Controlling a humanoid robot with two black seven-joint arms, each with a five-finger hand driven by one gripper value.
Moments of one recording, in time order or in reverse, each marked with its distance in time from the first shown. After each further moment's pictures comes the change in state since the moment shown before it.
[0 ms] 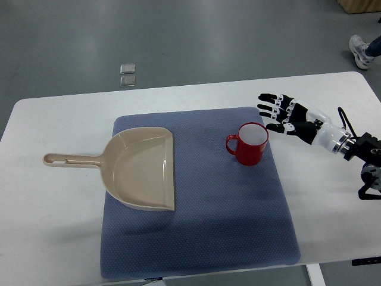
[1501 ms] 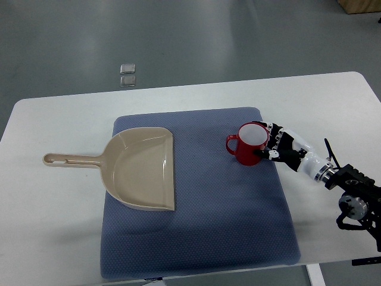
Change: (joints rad) left arm 0.000 0.000 0.001 -0.003 0.000 -0.001 0.001; right arm -0.091 0.145 0.001 -0.079 -0.048 -0.124 0.053
